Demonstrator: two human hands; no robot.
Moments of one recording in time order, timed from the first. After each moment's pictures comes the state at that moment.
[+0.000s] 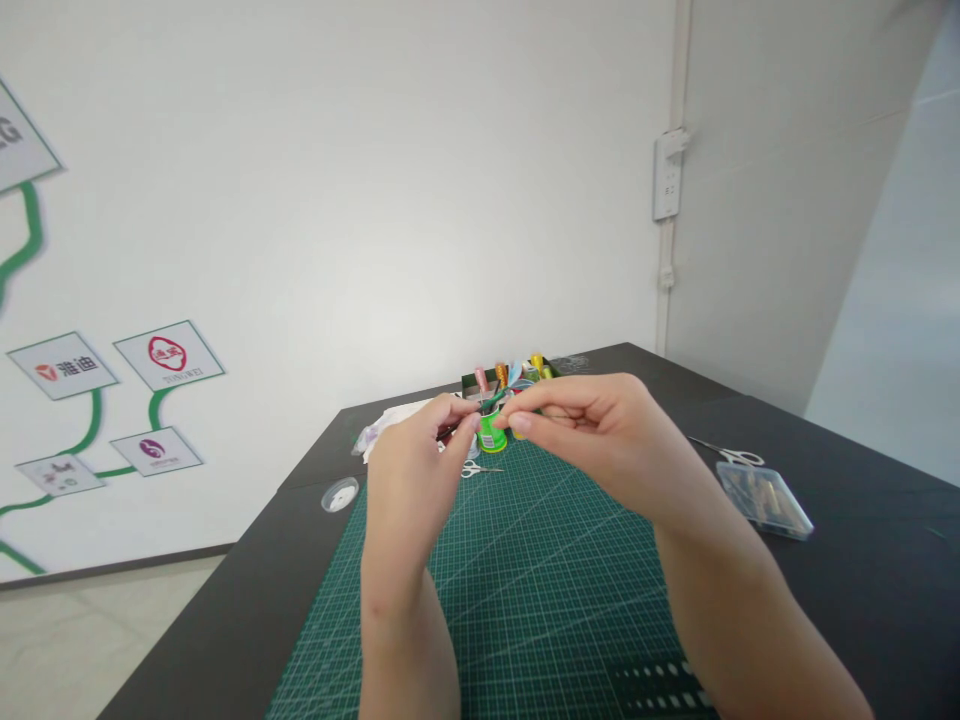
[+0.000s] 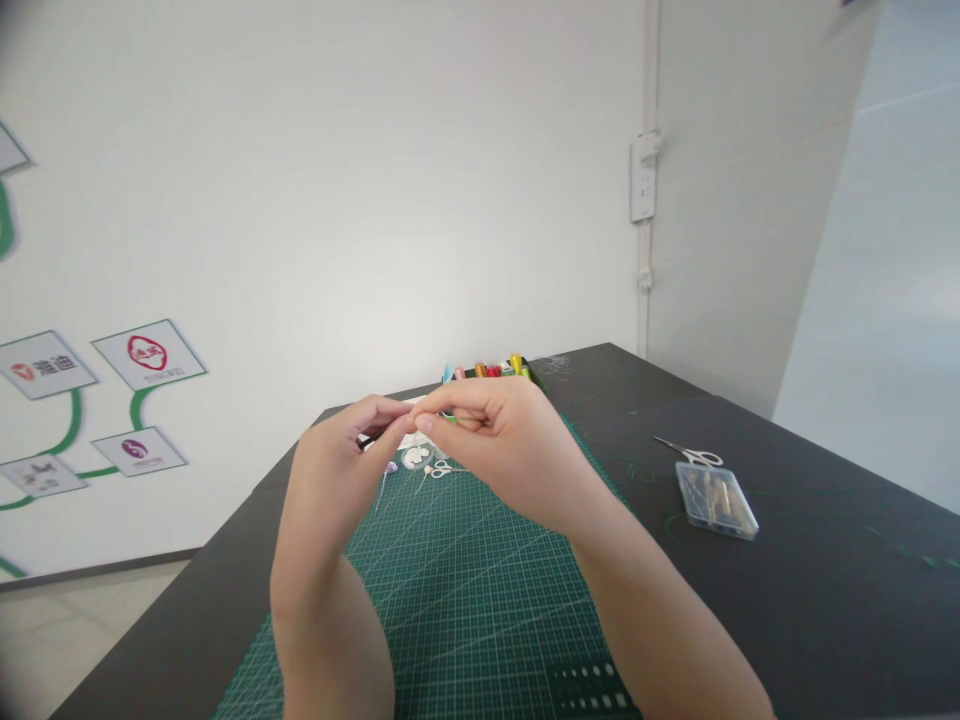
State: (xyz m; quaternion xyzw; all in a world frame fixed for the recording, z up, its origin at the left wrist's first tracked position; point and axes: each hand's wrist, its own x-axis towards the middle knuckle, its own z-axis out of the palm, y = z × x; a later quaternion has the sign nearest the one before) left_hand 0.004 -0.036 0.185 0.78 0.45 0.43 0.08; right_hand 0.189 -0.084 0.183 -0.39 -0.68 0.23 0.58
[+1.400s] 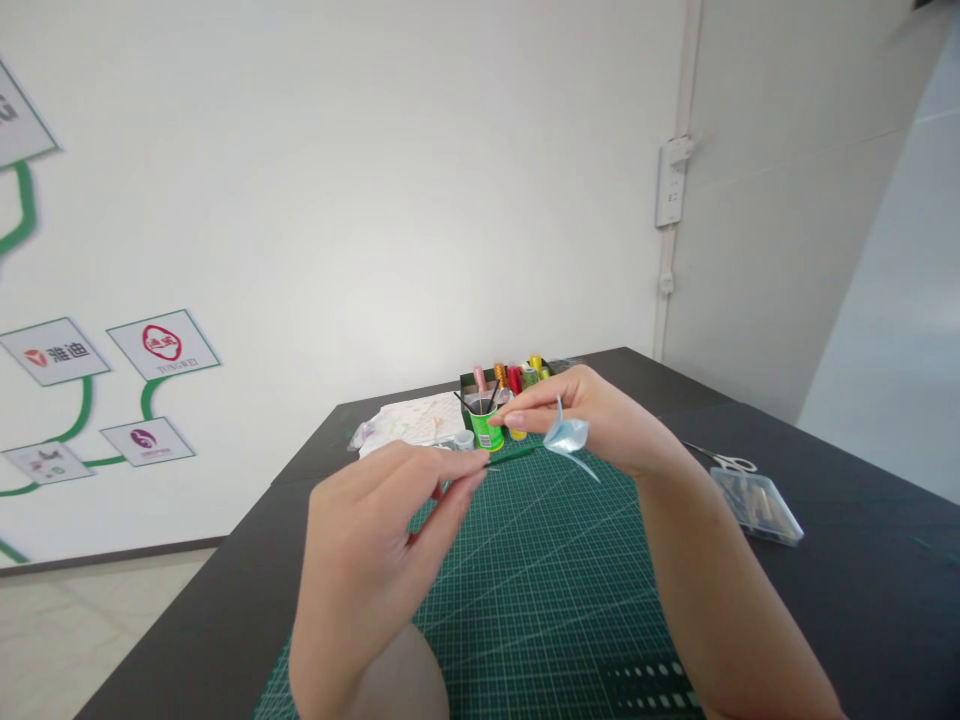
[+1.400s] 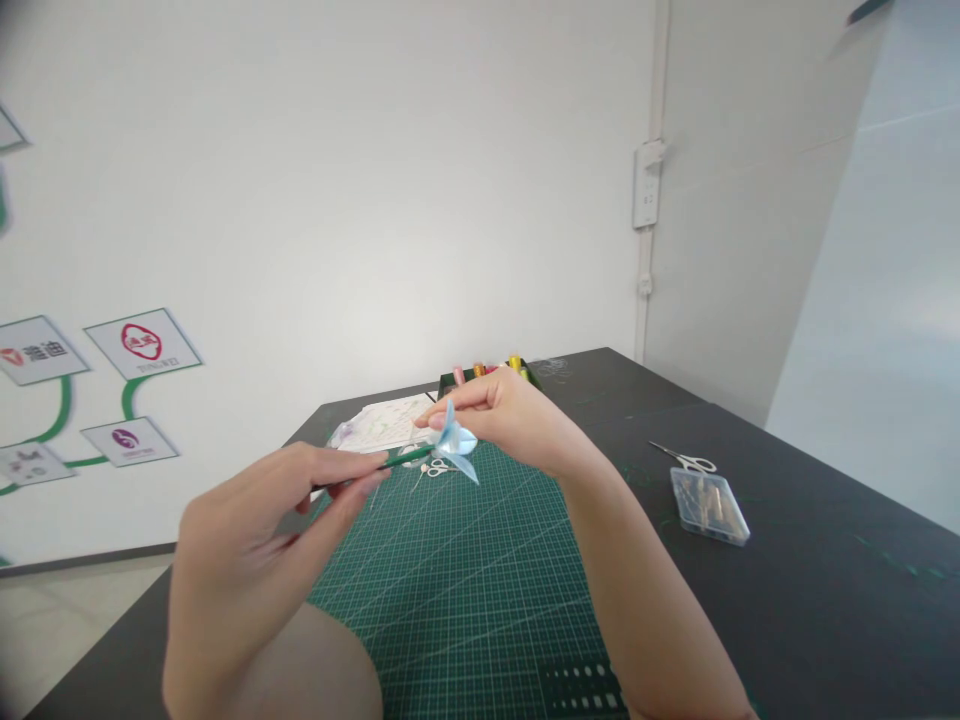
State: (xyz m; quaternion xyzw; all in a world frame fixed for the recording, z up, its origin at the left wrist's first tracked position) left_hand -0.028 -0.083 0.188 0.84 0.25 0.47 -0.10; right_hand 0.206 -0.045 0.183 -0.36 -0.71 0.34 0.50
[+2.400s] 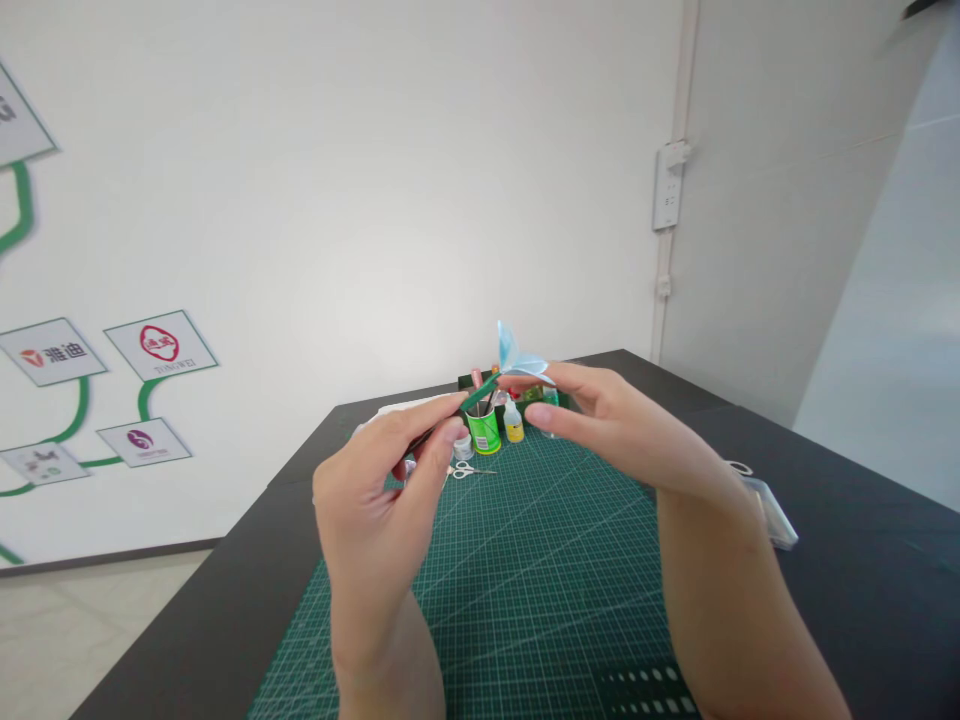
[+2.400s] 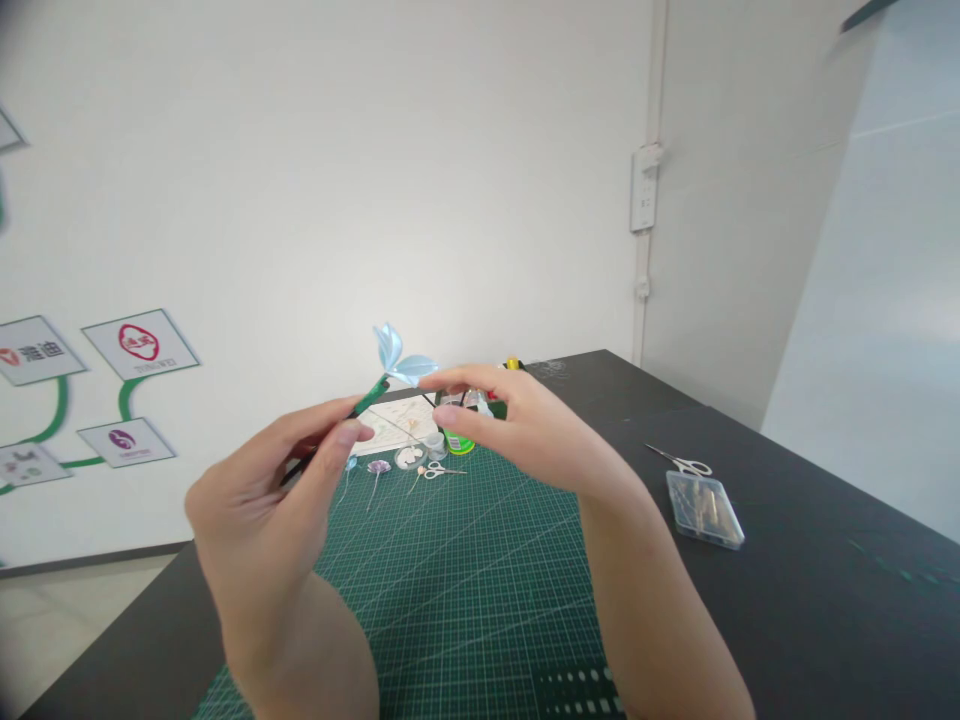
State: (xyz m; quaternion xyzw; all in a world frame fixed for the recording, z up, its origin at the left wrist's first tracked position) left_hand -0.003 -0.068 0.182 0.73 0.29 0.63 -0.01; right_hand 0.222 -0.065 0.187 -0.38 -0.74 0.24 0.50
